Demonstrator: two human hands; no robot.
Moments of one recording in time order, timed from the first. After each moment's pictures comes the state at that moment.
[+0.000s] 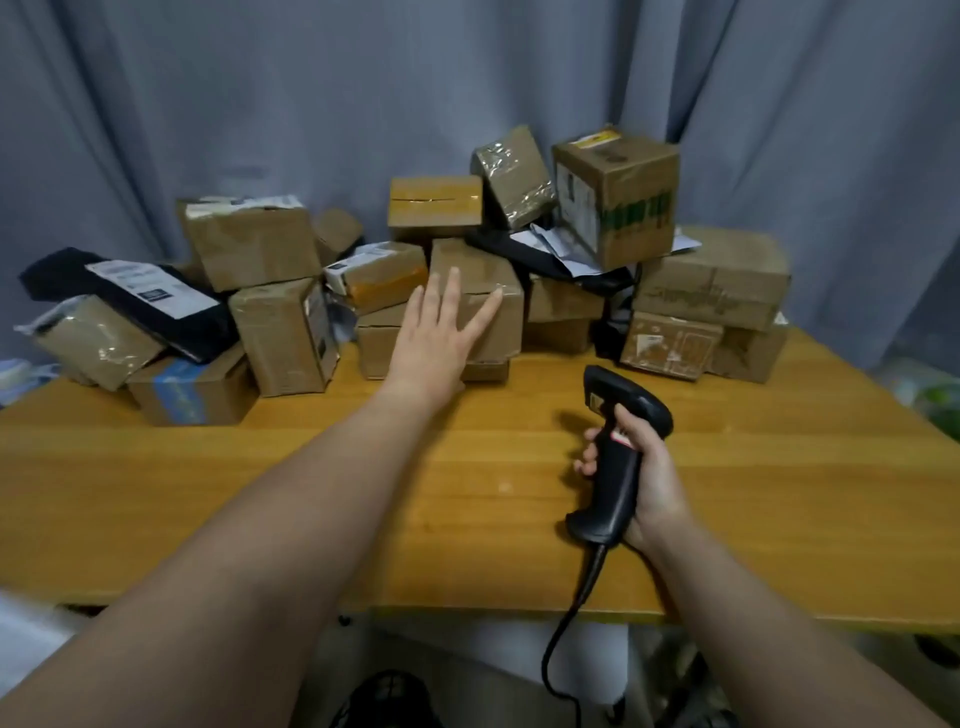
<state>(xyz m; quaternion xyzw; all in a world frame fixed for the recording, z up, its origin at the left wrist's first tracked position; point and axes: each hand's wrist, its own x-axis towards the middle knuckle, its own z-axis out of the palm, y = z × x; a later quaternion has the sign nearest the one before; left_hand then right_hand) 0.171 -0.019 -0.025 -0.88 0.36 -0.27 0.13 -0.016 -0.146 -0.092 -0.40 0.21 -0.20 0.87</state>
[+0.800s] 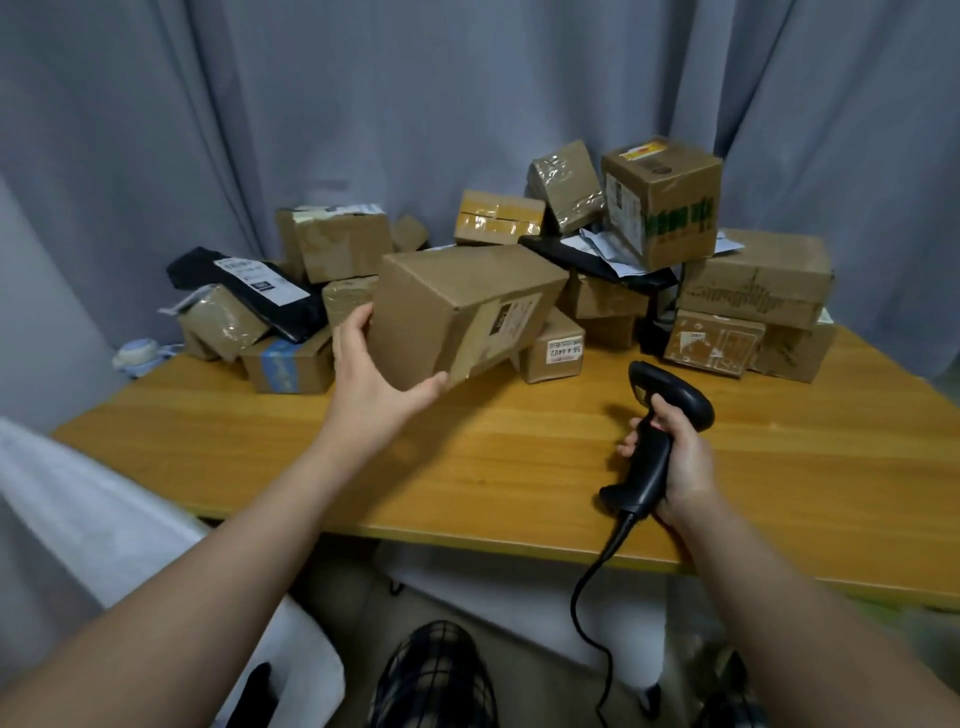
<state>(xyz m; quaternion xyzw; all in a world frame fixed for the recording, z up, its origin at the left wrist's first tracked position) 0.090 0.129 -0.022 -0.81 0.25 -0.18 -0.50 -0.032 -0.130 -0.091 -0.43 0.23 -0.24 0.84</state>
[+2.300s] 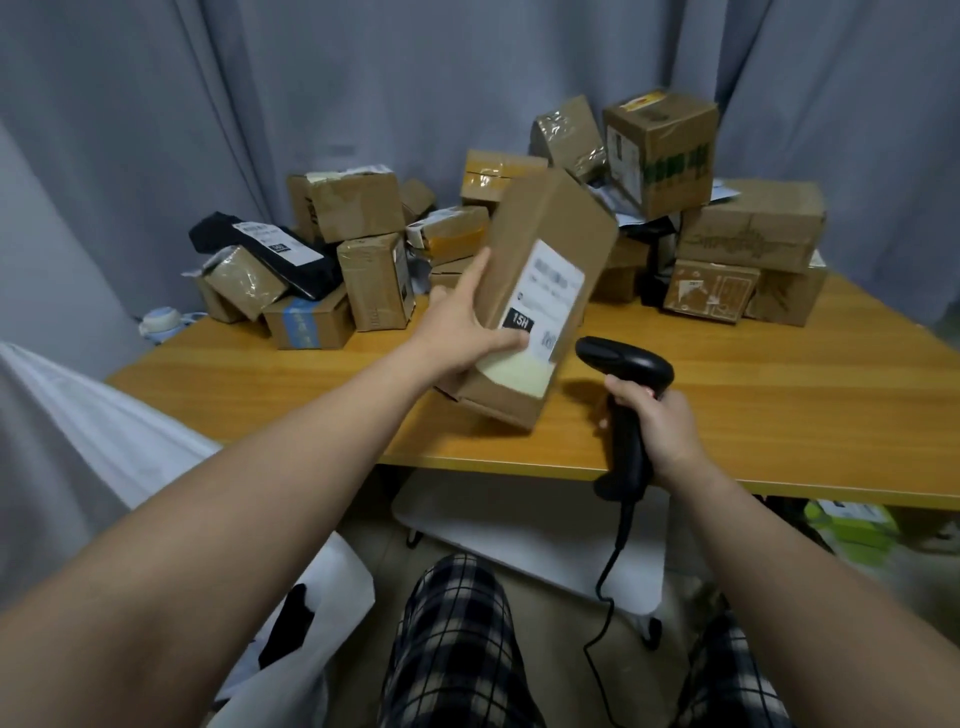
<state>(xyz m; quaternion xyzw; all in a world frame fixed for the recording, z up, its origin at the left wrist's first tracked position) 0.069 0.085 -0.002 -0.87 0.32 0.02 -0.37 -0.072 -0.089 -0.095 -0.62 0.19 -0.24 0.72</state>
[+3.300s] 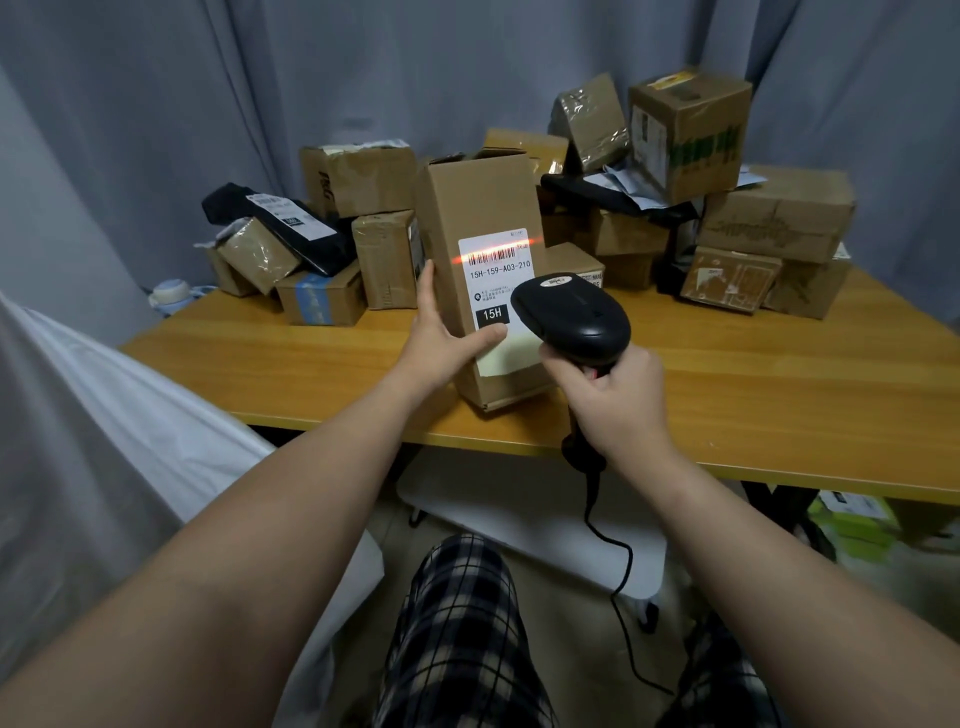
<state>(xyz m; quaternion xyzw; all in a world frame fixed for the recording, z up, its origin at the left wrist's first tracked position) 0.079 0.117 -0.059 -0.78 0.23 0.03 -0.58 -0.071 -0.019 -0.062 -0.79 0.03 -0.42 0.45</state>
